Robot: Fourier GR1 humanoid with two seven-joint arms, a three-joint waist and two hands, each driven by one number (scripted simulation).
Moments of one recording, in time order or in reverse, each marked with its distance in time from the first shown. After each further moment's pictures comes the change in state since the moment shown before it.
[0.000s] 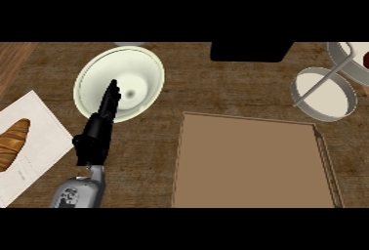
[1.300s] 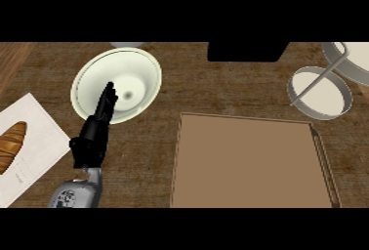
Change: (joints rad) left arm 0.019 0.012 0.005 -0.005 0.003 0.006 -0.009; right arm 0.472 -0.128 -0.192 -0.808 -0.213 0.233 0.100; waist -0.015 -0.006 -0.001
